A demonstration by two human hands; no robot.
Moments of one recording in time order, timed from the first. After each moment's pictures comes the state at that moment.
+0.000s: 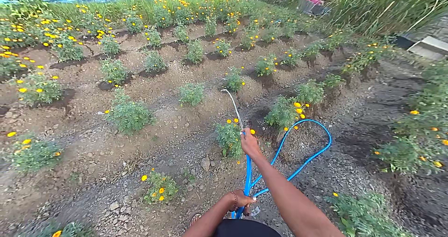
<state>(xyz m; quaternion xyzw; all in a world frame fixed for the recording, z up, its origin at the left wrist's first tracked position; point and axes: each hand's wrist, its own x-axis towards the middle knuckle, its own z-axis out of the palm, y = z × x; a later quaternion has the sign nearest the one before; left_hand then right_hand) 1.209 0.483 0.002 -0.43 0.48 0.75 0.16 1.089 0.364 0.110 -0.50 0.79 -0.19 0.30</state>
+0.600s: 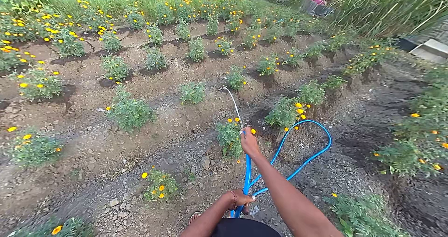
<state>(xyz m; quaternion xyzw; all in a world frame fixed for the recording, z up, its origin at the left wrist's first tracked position) 1.215 0.483 0.004 -0.43 0.48 0.74 0.15 1.097 0.362 0.108 -0.50 0.79 -0.20 0.30</state>
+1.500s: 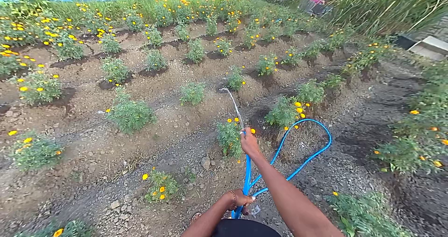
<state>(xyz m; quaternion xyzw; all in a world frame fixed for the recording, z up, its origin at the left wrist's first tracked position) 1.216 0.485 0.005 -0.44 0.49 0.73 0.17 1.095 0.366 0.110 -0.49 0.79 -0.20 0.30</state>
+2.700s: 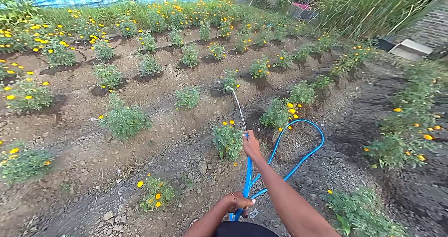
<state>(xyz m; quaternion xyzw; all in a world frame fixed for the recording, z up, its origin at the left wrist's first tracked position) 1.202 0.487 0.007 -0.43 0.52 0.72 0.18 1.072 0.379 0.111 -0.45 0.81 -0.24 0.29</state>
